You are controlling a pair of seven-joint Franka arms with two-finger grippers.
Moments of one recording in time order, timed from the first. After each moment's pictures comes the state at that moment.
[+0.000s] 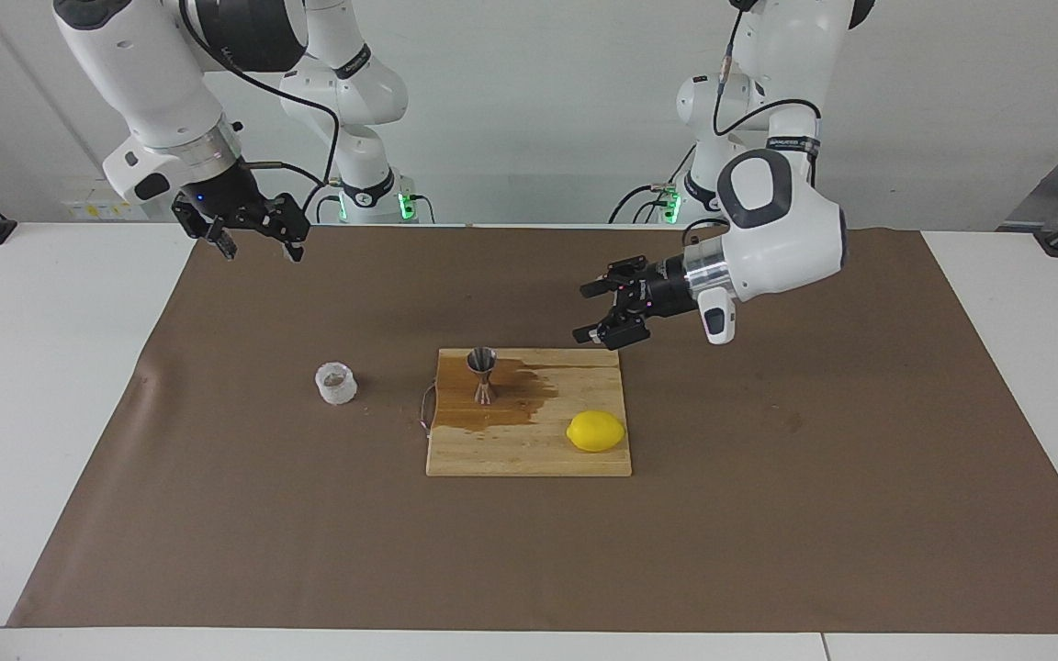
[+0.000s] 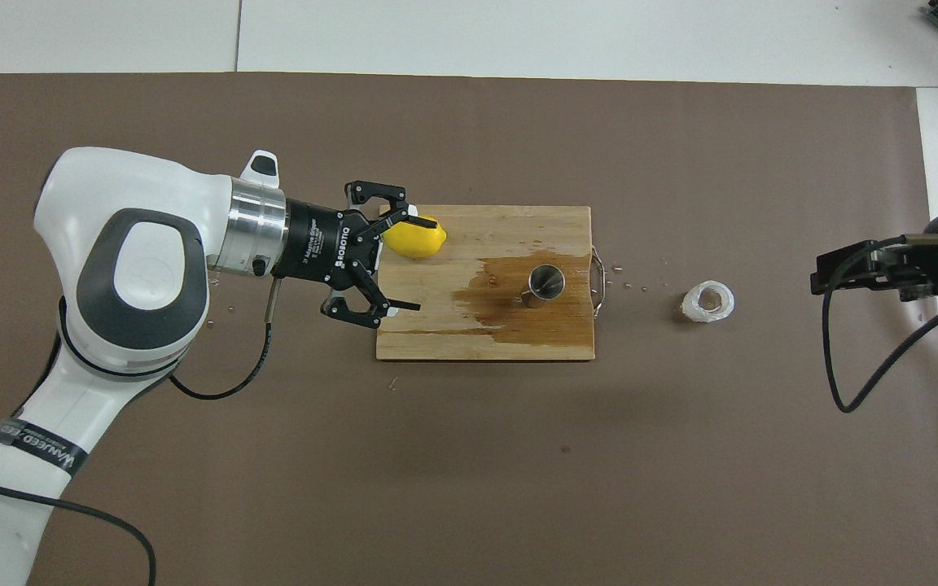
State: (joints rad) left arm -0.06 0.18 -0.29 -1.82 -1.03 1.98 -1.08; right arm 0.00 -0.04 0.00 -1.67 0.04 1.58 0.09
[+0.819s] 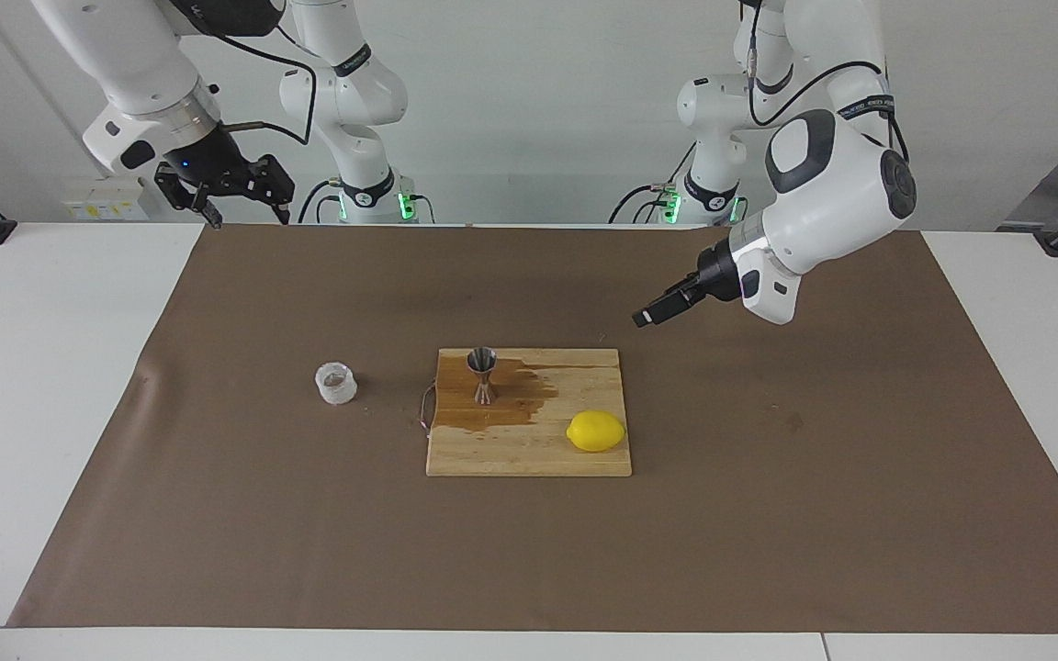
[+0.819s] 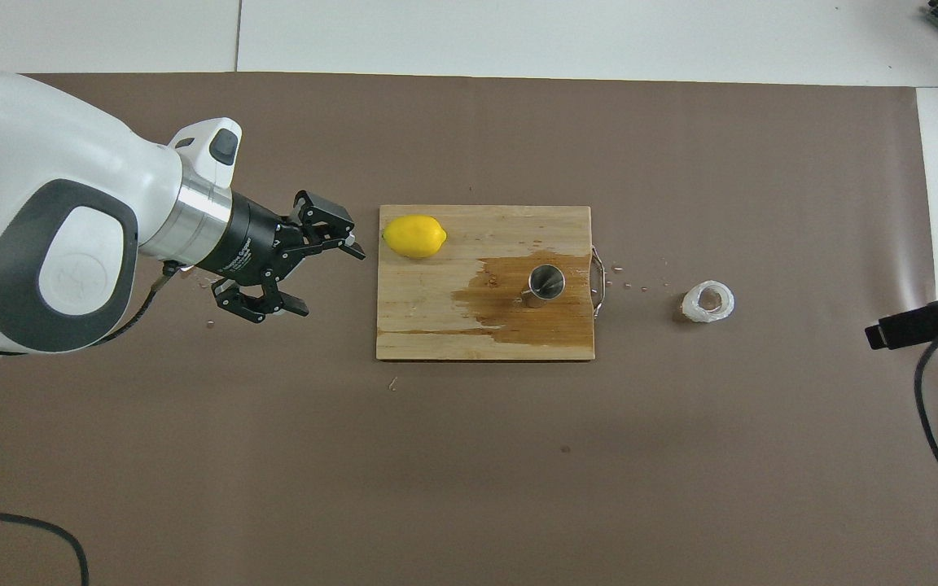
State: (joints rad) left arm -0.01 0.14 -0.31 -1.70 -0.49 1.77 -0.72; right arm -0.09 -0.11 0.00 -1.69 0.06 1.47 -0.34
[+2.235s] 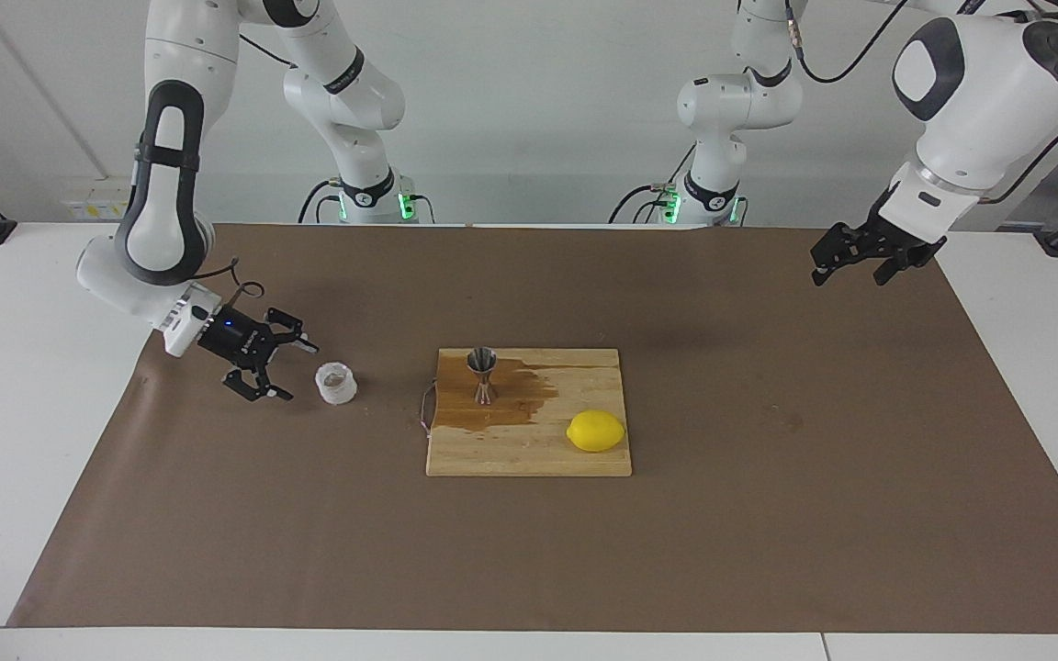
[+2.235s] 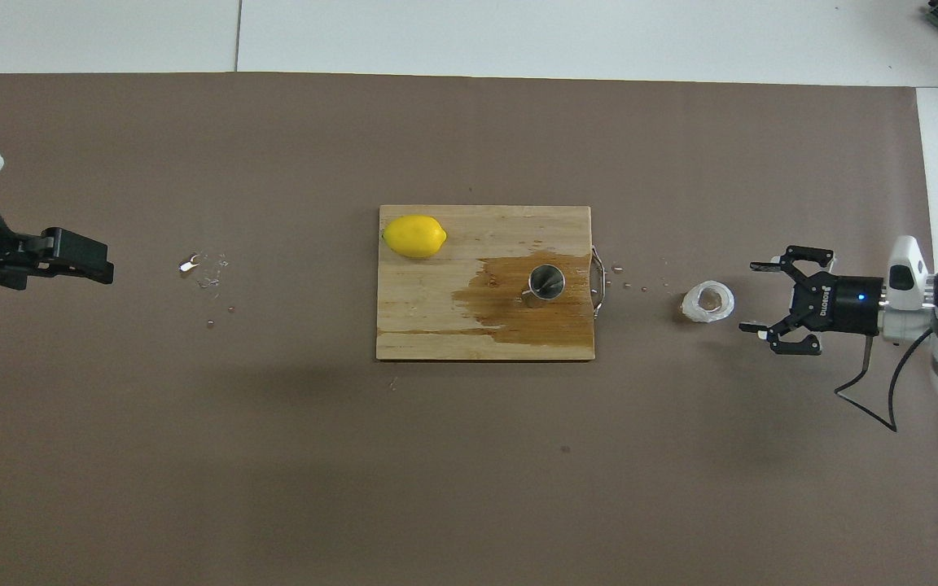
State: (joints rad) left arm 0.00 0.00 -0.04 -1.64 -0.03 1.59 -0.03; right arm -0.32 0.29 0.00 -2.14 1.05 2.03 -2.31
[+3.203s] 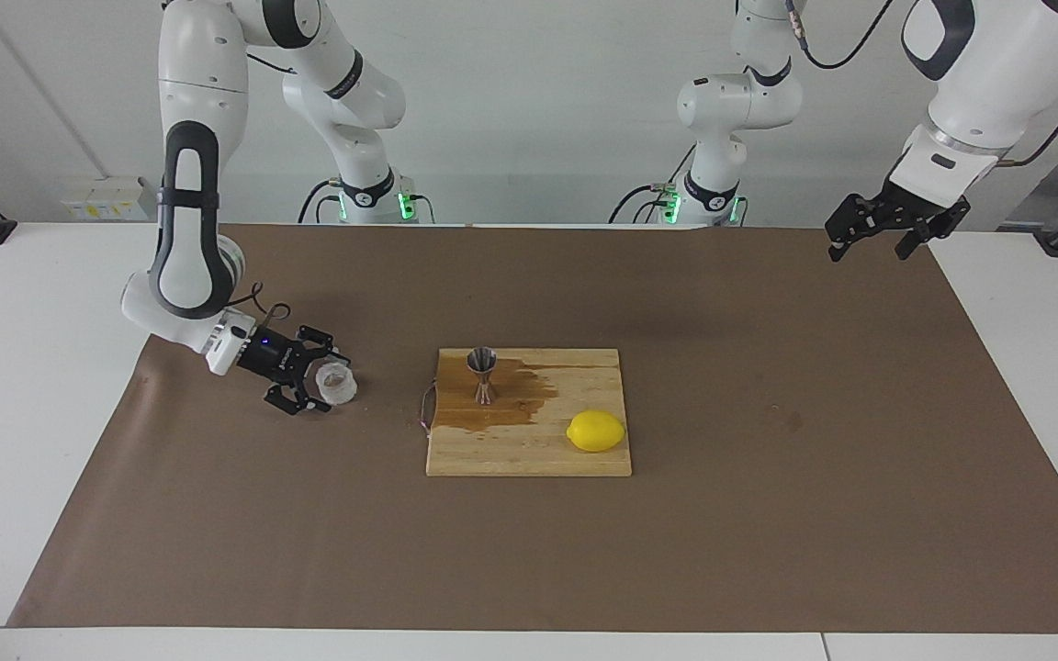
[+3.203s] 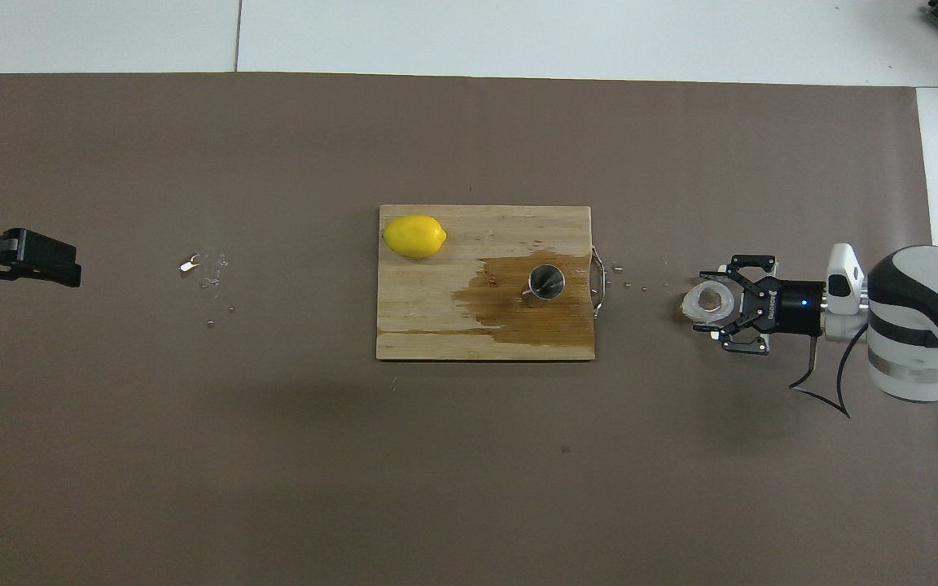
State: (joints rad) left arm -0.01 -0.02 -0.05 -1.59 0.00 1.53 -0.03; right arm -0.25 0.35 0.01 -2.14 1.10 2.07 -2.41
